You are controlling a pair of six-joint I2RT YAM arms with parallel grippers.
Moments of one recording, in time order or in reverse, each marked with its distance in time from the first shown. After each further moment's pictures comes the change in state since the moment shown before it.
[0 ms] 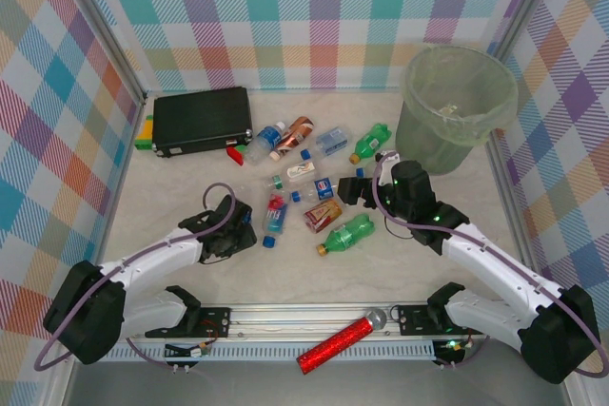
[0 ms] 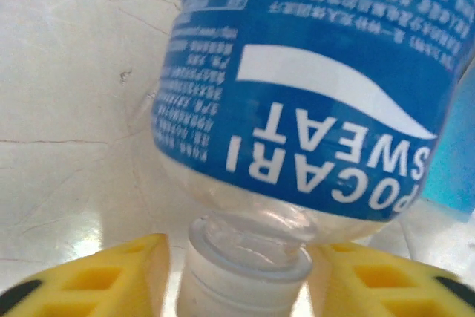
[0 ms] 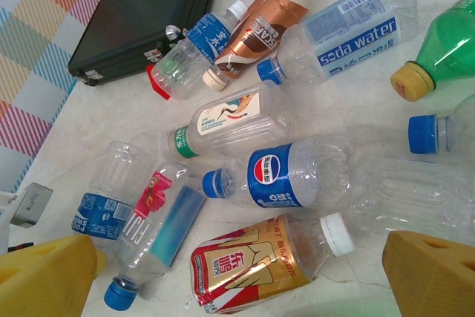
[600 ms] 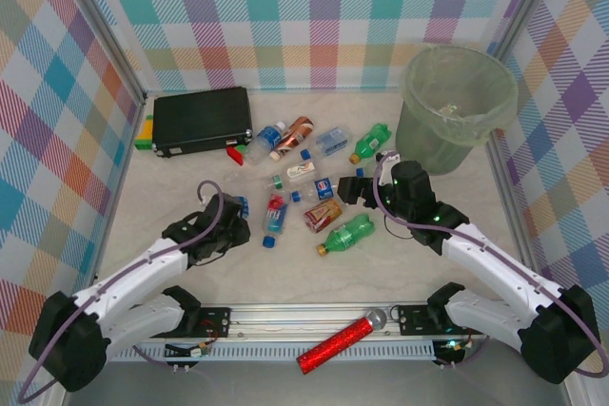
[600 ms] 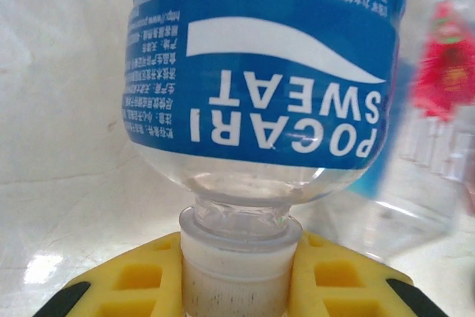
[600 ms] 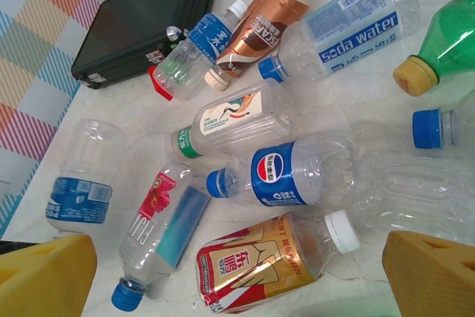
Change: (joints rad) left arm -0.008 -0.192 0.033 -0.050 -0.016 0.135; right arm 0.000 0.000 0.000 0.001 -0.007 0.030
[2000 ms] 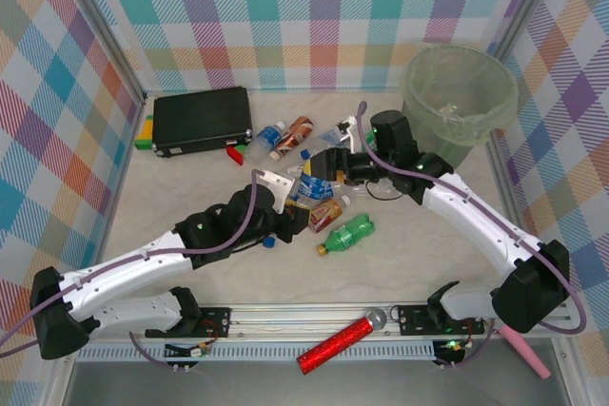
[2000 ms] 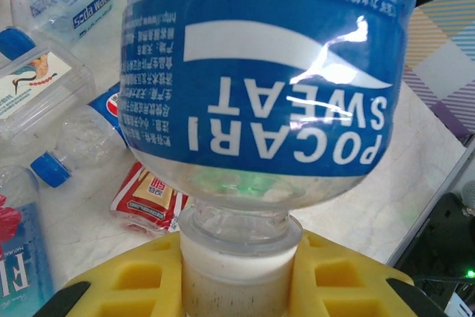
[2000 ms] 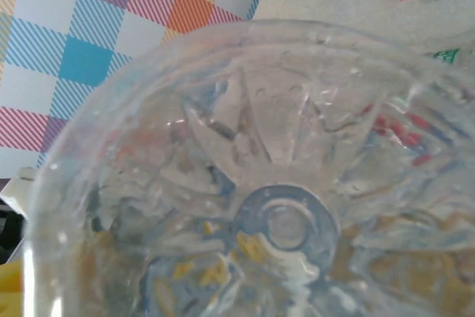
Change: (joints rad) left arm -0.423 0.090 0.313 0.228 0.040 0.329; right arm -0.001 0.314 0.483 -0.228 -0.624 0.106
